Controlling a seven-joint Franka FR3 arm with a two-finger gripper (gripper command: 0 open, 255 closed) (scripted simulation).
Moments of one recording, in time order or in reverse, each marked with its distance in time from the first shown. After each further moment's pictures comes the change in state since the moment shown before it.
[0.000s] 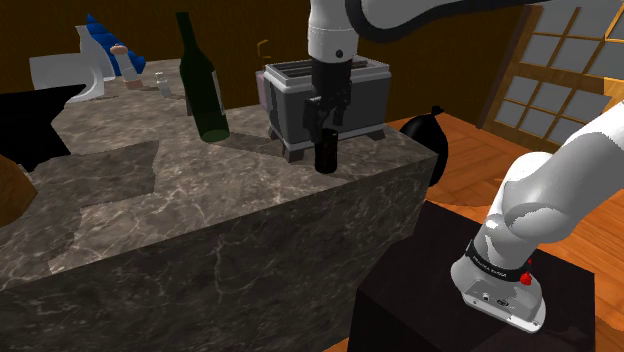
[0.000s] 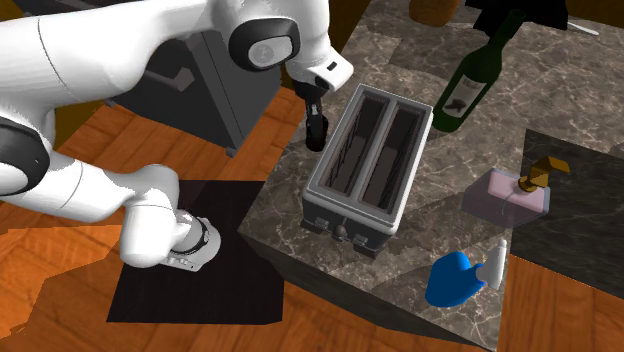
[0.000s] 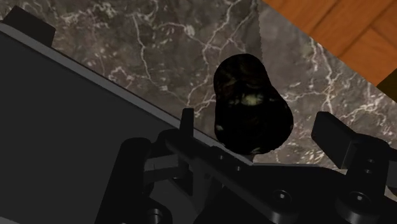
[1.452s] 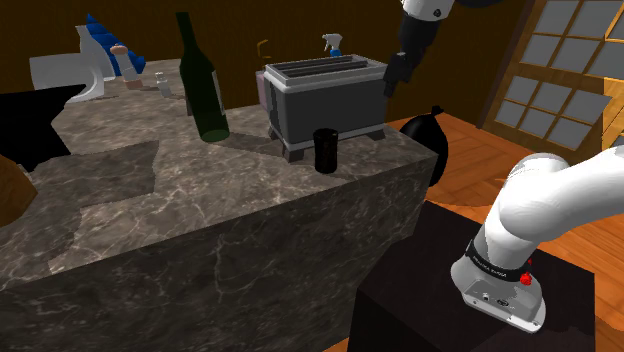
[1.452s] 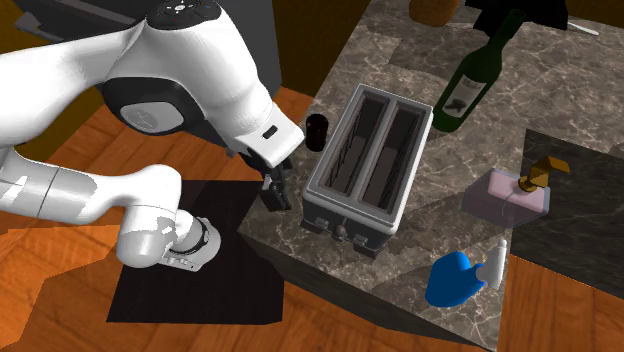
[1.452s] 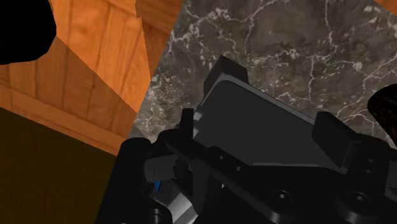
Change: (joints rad) arm -0.090 -0.412 -0.282 -0.214 -0.152 -0.048 -0.270
